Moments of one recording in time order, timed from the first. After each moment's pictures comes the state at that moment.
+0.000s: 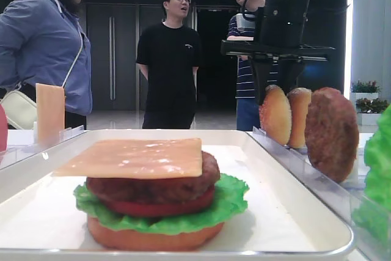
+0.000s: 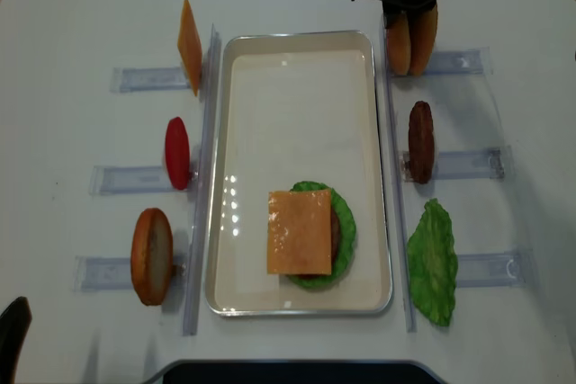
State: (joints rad) left arm -0.03 -0.02 -0.47 0.08 1.11 0.00; right arm 0.38 2.17 -1.86 0.00 1.05 0.25
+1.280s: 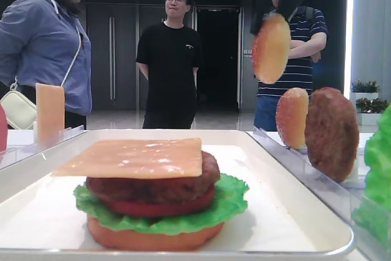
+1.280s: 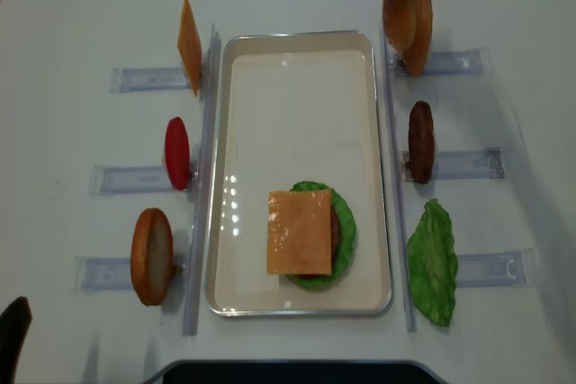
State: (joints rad) left arm -0.03 -0.02 -0.47 0.08 1.11 0.00; right arm 0.41 1.95 -1.88 0.12 1.22 0.25
